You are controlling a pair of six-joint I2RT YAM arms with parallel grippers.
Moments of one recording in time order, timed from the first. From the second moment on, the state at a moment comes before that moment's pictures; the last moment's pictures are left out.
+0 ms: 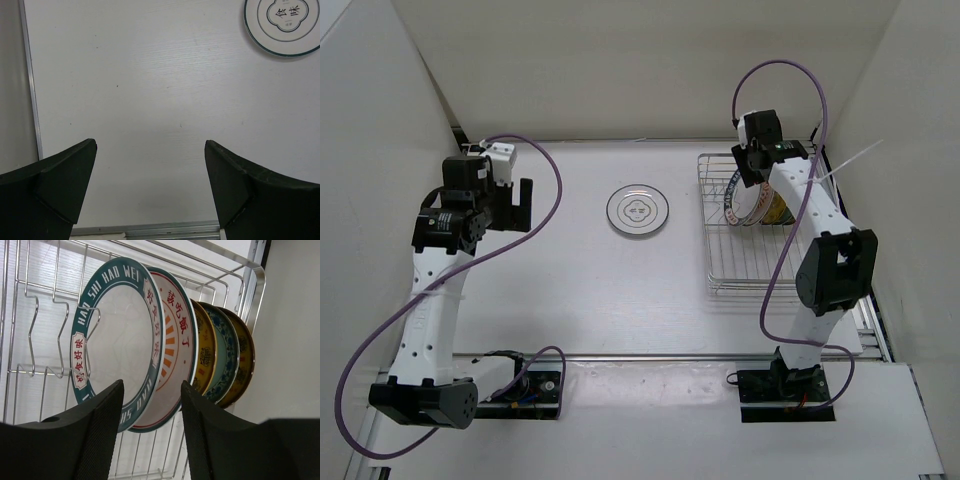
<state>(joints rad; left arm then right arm) -0.07 1.13 1.43 -0.97 -0.02 0.11 0.23 1.81 1.70 -0.74 0.31 -0.27</state>
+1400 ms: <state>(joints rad) -0.07 1.17 1.33 -0.91 -0.02 0.09 0.36 1.88 1.86 -0.80 0.63 -0.21</state>
